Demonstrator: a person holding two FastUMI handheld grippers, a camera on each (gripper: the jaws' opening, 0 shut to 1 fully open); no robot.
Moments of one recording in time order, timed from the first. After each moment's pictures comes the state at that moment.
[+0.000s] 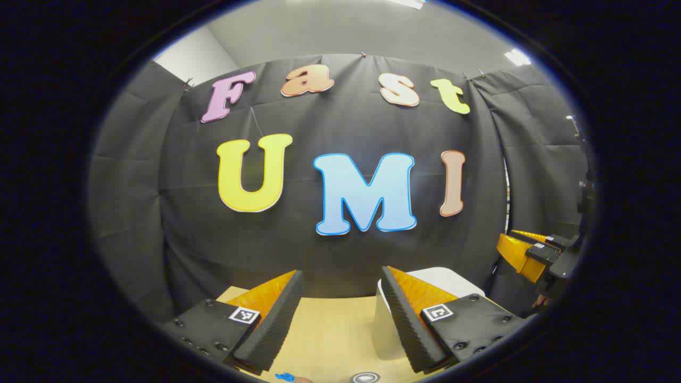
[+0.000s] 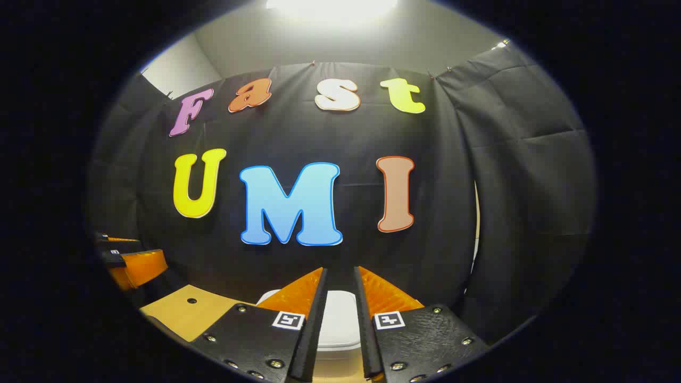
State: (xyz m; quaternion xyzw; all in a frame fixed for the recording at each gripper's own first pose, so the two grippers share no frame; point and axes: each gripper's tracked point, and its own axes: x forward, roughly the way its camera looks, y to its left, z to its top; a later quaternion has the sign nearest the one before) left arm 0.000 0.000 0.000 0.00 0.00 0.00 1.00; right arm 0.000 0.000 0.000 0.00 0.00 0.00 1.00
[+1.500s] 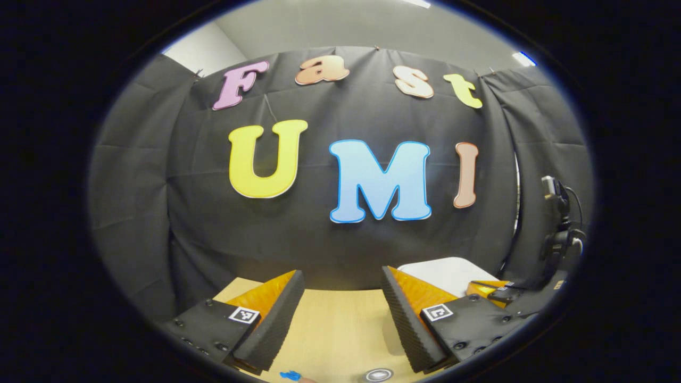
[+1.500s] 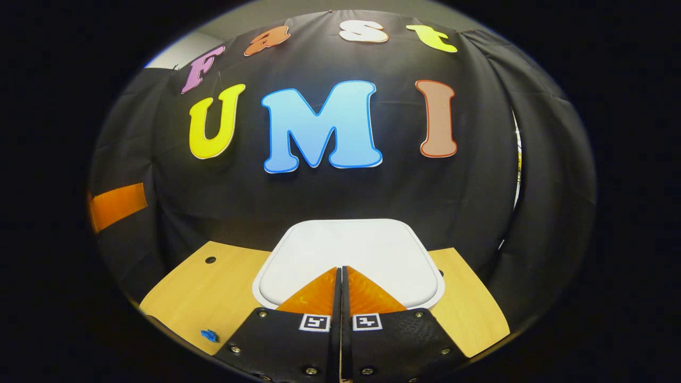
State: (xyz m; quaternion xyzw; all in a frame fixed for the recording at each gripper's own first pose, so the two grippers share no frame) left arm 0.000 0.043 -0.028 -0.01 0.01 0.03 1.00; right arm 0.027 0.060 -0.139 0.01 0.17 0.08 0.98
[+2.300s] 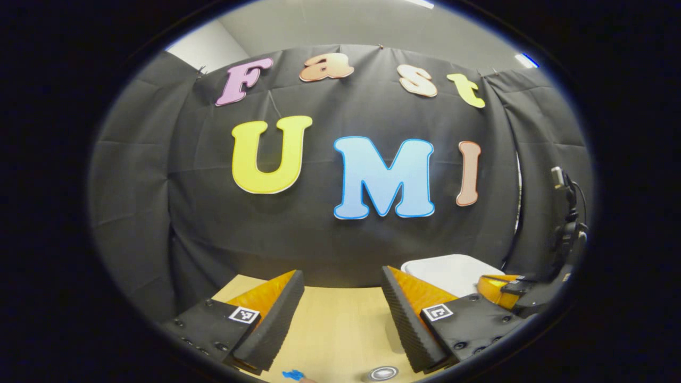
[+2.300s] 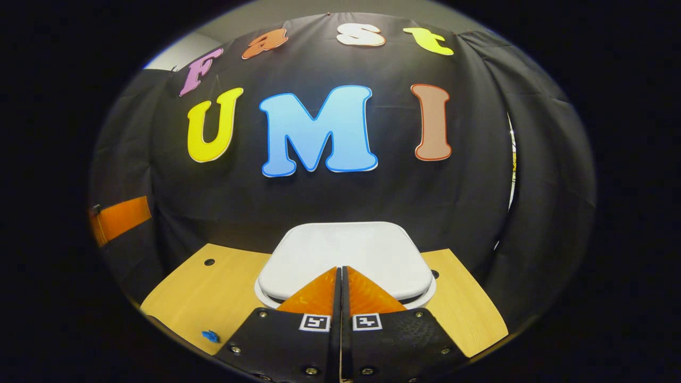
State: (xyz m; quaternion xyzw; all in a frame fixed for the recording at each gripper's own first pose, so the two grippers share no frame) left arm -0.003 0.055 -0.035 -0.01 0.02 0.03 1.00; right arm 0.019 0.054 -0.118 0.01 0.15 0.06 0.99
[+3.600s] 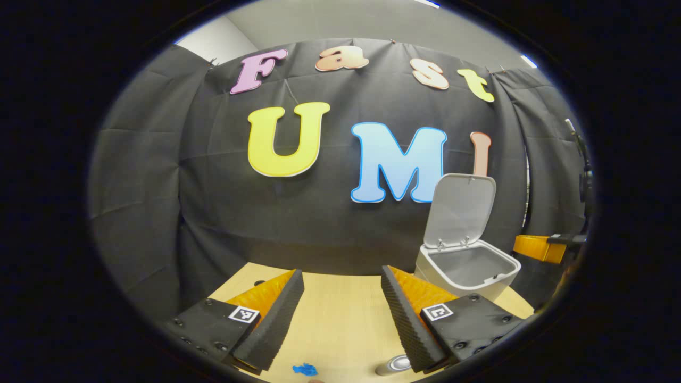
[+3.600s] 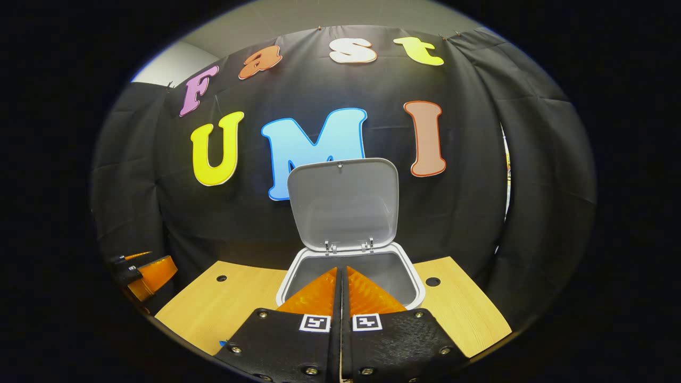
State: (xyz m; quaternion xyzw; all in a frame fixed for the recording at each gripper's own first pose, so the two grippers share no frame) left arm -0.024 0.100 -0.089 -0.02 0.05 0.06 1.00; right arm -0.001 0.056 -0.079 0.04 0.12 0.07 0.99
